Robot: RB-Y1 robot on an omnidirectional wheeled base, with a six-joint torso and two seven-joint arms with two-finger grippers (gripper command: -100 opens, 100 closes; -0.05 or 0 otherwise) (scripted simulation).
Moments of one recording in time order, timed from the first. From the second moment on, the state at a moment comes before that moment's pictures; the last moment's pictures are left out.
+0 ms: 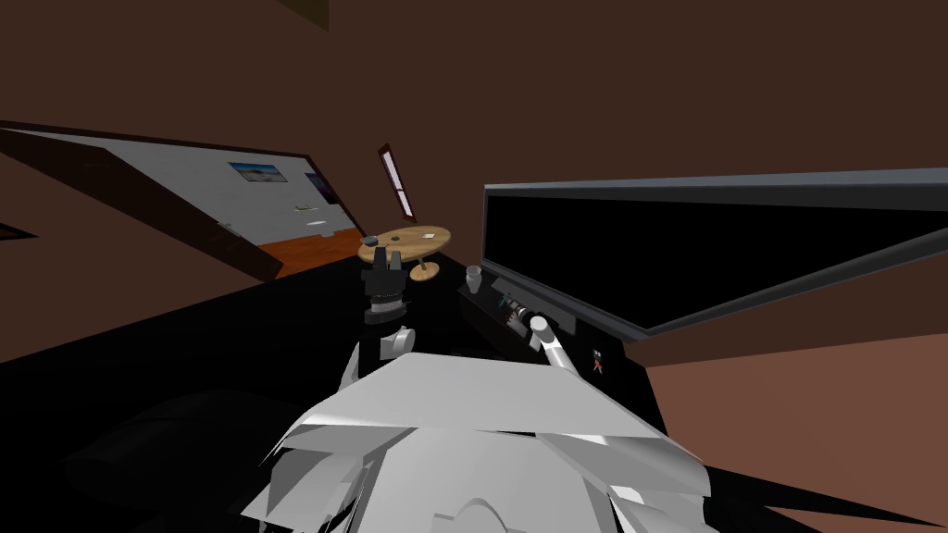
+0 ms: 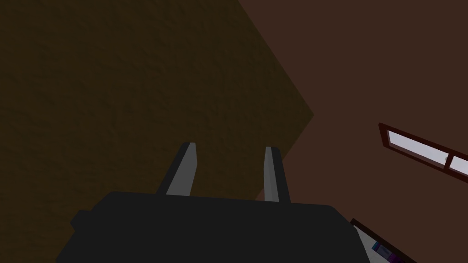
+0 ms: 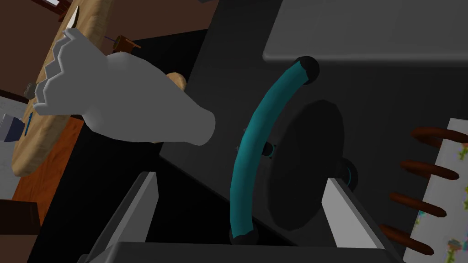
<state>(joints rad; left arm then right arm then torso) 0.51 0.03 0.03 -2.39 -0.02 -0.51 0.08 0.00 -0.20 0.03 -1.32 -1.16 0.43 -1.40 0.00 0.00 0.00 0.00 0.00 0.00</state>
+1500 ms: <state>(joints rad) 0.51 0.03 0.03 -2.39 -0.02 -0.51 0.08 -0.02 -0.19 0.01 -1.24 -1.20 0.44 -1.45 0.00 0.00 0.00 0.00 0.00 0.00</state>
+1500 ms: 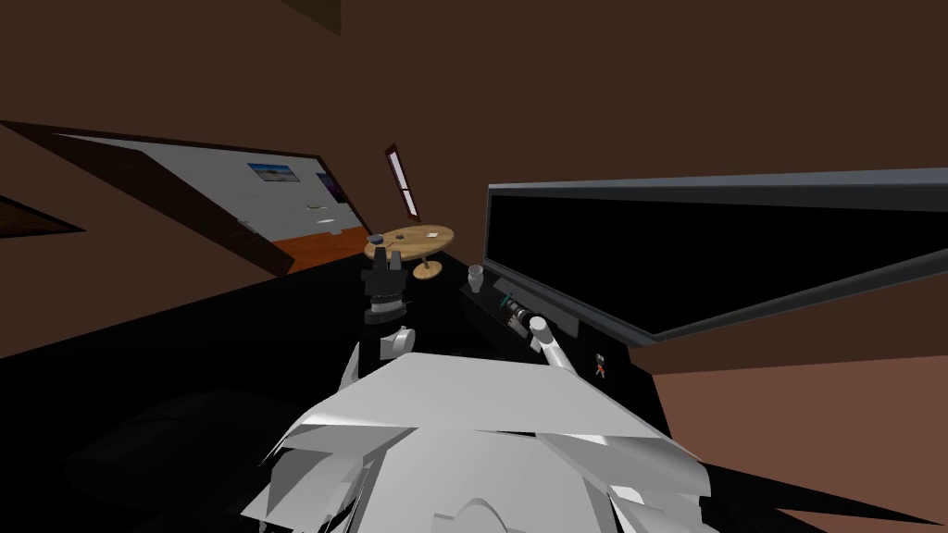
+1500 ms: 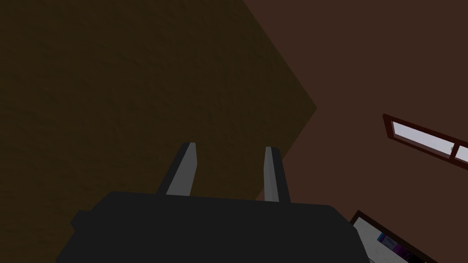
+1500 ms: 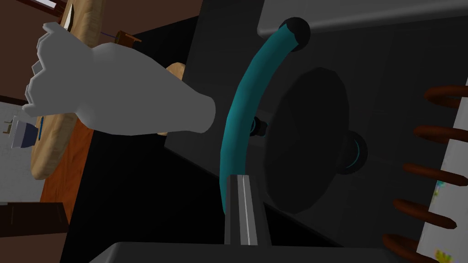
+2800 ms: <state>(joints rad) 0.51 0.03 0.03 -2.39 -0.02 -0.51 0.08 -0.01 -0.40 0.04 -1.30 -1.20 0.65 -1.66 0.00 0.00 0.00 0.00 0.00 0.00</state>
